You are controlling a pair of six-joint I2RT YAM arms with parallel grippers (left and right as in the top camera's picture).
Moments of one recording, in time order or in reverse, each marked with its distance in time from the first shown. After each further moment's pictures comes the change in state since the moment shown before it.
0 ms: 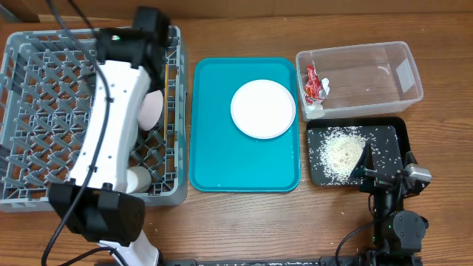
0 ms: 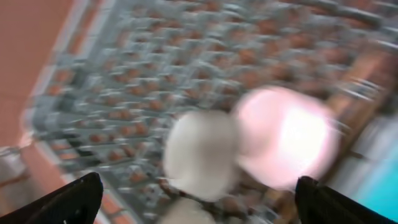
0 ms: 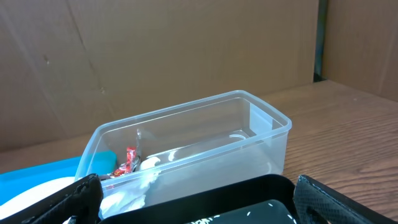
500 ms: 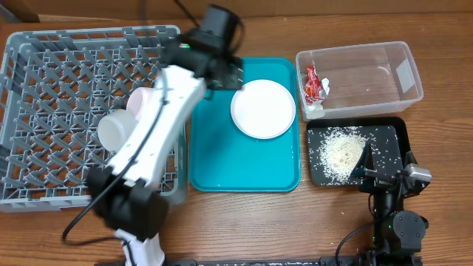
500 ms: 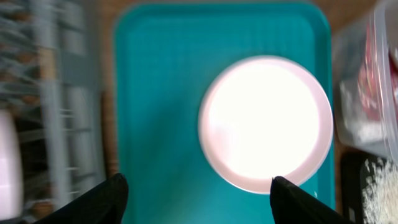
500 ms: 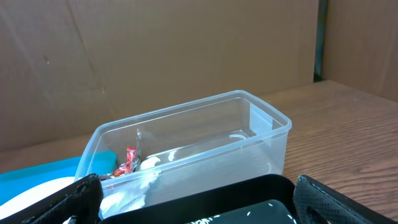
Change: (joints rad) left arm -0.257 0.117 0.003 0.313 0.520 0.252; right arm 0.000 0.000 0.000 0.000 0.000 0.001
